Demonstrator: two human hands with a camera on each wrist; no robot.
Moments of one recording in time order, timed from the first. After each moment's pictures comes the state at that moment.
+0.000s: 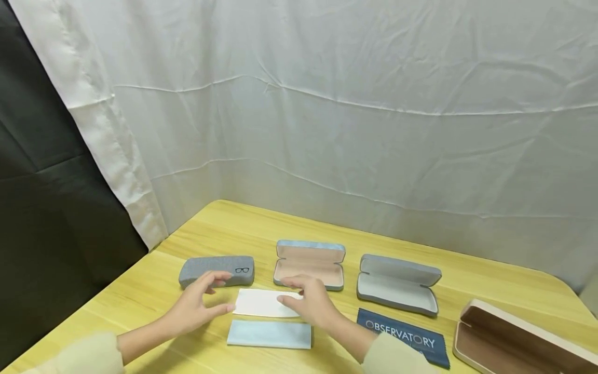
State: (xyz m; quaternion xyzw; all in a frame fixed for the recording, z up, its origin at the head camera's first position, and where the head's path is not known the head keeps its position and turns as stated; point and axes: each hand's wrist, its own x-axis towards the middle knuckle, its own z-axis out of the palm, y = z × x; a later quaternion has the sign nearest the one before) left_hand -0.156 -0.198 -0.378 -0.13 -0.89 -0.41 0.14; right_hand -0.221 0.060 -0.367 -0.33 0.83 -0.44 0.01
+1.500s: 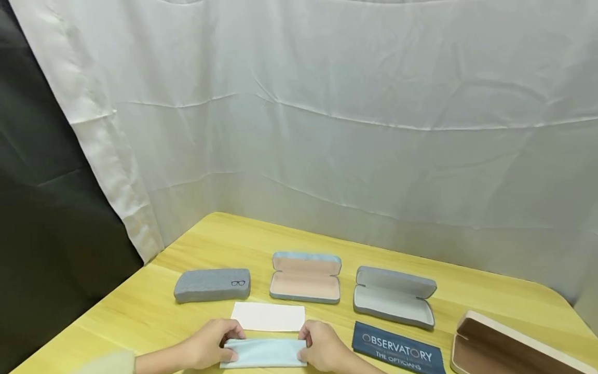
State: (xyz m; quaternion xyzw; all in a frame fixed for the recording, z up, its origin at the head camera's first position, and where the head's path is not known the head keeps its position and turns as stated) left_hand -0.152 -0.169 -0.390 -0.18 -0.89 -0.41 -0.09; right_hand -0.203 0.095 -0.388 -0.27 0.87 -0.37 0.19
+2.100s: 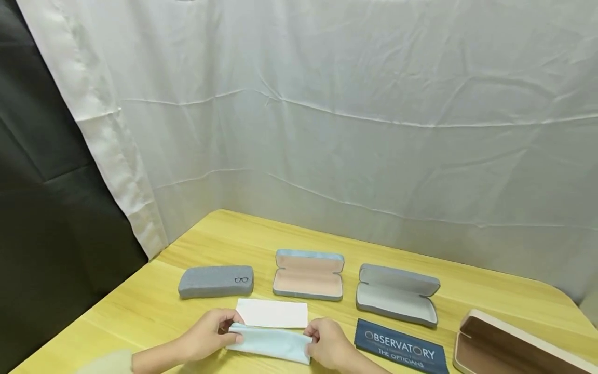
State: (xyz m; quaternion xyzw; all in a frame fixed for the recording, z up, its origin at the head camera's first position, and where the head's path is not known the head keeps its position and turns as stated) left_hand -0.151 -0.173 -0.390 -0.18 -0.85 -0.49 -0.03; right_hand -0.199 0.101 -0.389 -0.25 0.86 -0.41 0.17
